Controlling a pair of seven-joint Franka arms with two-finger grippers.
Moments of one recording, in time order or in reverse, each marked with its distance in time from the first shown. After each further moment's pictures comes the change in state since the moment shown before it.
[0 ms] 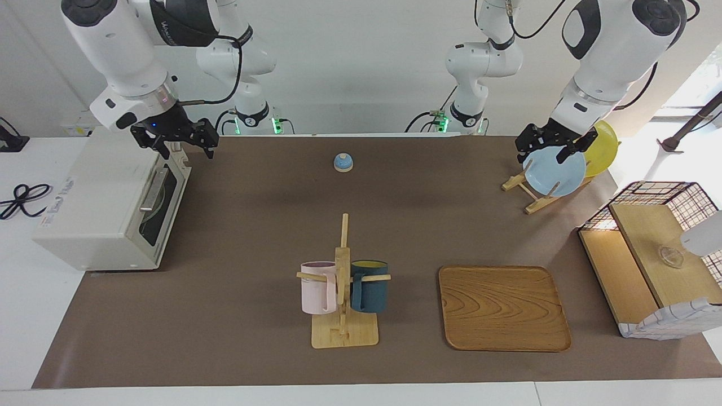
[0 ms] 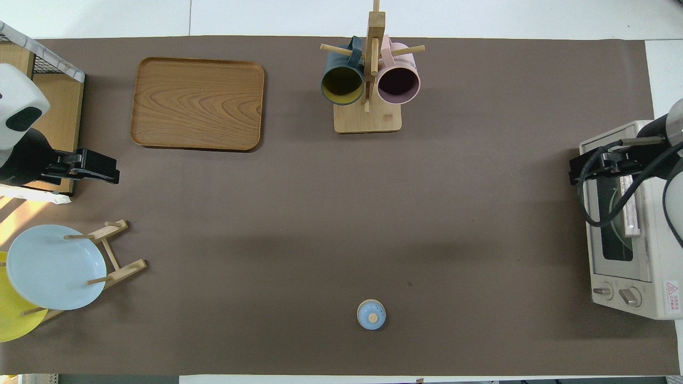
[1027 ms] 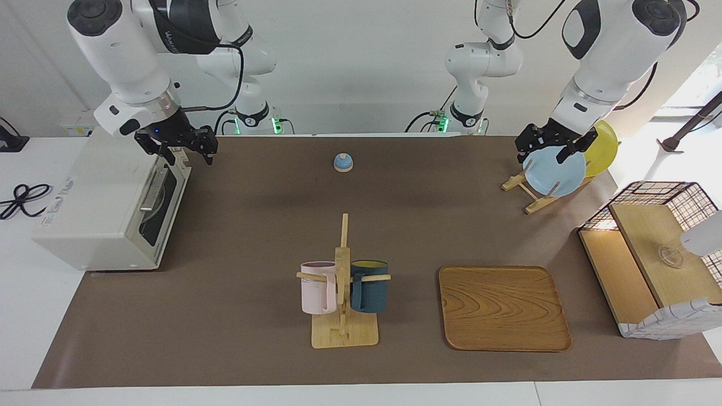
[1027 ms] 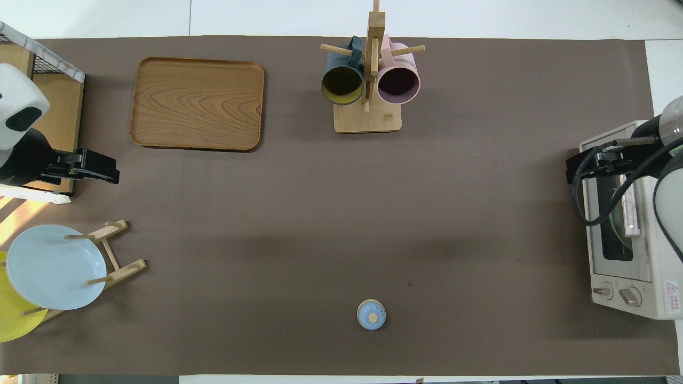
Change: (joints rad) left arm 0.000 0.000 0.000 0.000 0.000 0.000 0.000; right arm -0.008 -0.011 0.000 -0.063 -0.005 0.049 0.000
